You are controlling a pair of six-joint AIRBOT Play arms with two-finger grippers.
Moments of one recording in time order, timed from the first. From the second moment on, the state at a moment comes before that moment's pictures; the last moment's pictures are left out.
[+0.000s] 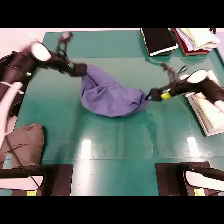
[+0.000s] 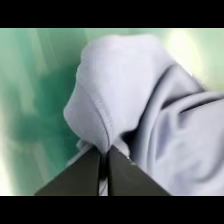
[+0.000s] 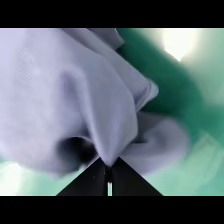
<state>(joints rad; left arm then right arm) -0.25 -1.45 1.57 1.19 -1.02 -1.51 0.04 -1.30 1.10 -0.88 1.14 1.23</state>
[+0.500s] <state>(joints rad) -0.25 -0.94 1.86 1.30 -1.00 -1.51 -0.24 -0.85 1.58 -0.91 1.33 1.25</state>
